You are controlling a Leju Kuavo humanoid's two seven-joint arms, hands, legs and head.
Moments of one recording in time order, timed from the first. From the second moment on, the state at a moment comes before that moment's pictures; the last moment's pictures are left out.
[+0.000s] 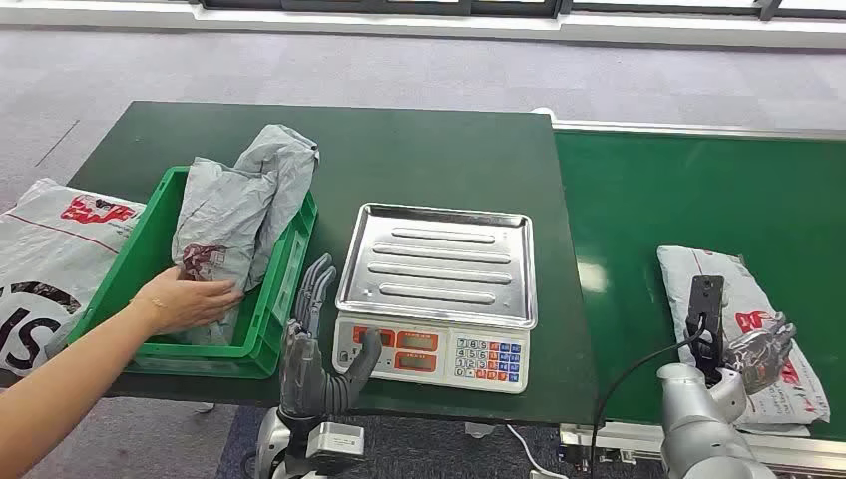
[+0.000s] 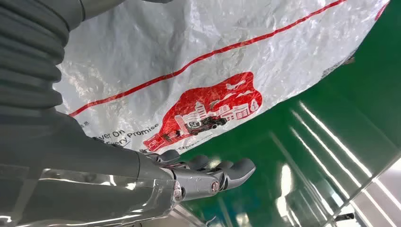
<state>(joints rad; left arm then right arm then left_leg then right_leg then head) 0.03 -0.21 -0.40 -1.42 -0.54 0.61 -0.70 -0.61 -0.09 -0.85 -0.31 1.04 -0.68 -0.22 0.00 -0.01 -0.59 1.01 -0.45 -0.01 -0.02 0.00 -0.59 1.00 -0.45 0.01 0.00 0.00</state>
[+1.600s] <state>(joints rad) 0.04 -0.23 -0.37 -1.43 -0.56 0.60 -0.70 -0.55 -0.04 -0.73 -0.30 1.25 -0.40 -0.01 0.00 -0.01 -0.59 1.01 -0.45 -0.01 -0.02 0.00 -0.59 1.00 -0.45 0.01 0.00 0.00</state>
